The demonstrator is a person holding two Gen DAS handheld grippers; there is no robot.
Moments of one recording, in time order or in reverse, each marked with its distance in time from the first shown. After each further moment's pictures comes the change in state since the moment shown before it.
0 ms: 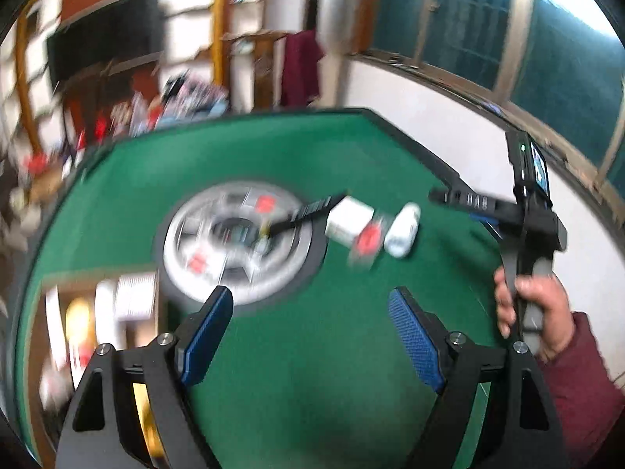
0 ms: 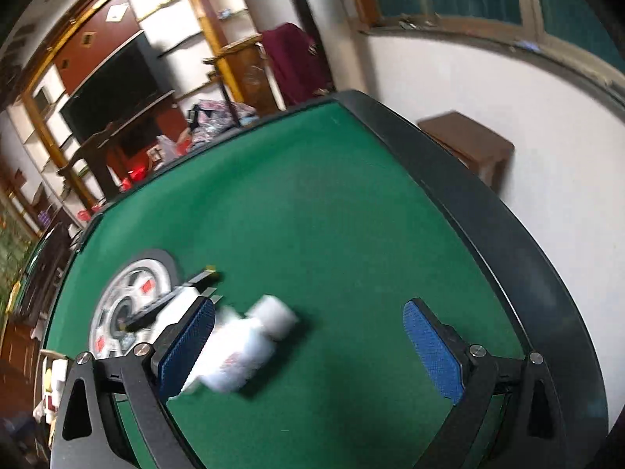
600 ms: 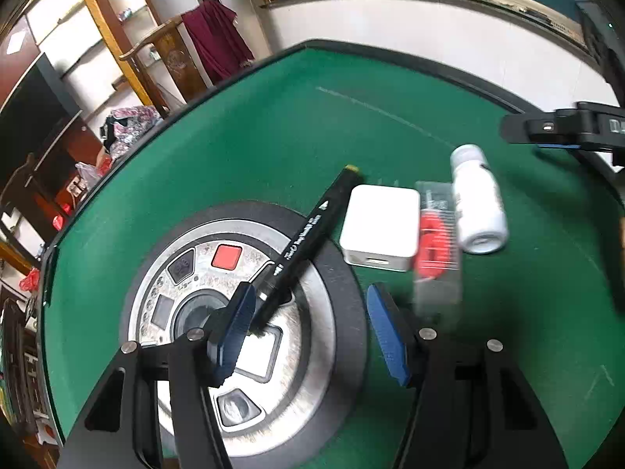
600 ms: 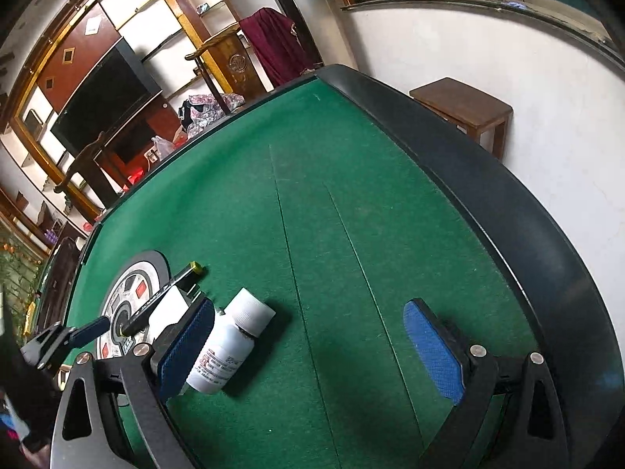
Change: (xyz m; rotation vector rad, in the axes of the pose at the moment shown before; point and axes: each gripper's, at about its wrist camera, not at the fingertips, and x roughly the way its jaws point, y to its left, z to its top) left arm 0.164 -0.008 0.041 0.406 0.203 0.005; right arm 0.012 -0.015 0.002 0.087 0.067 0.060
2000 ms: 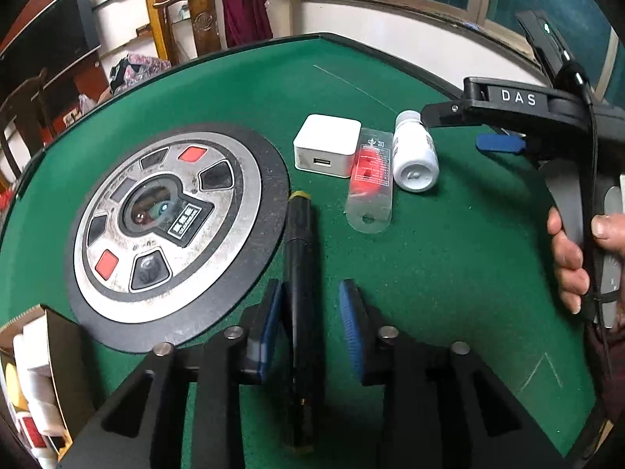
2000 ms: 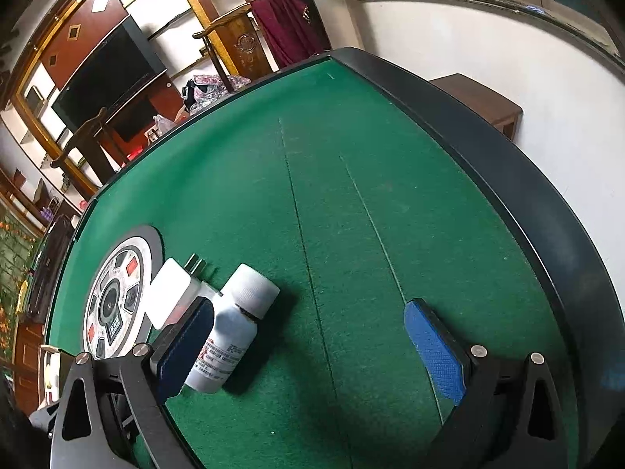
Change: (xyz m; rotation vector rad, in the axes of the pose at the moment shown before) left arm -0.032 -0.034 -0.069 -0.264 -0.021 -0.098; right arm 0.020 0.007 -0.005 -0.053 0.041 -0.017
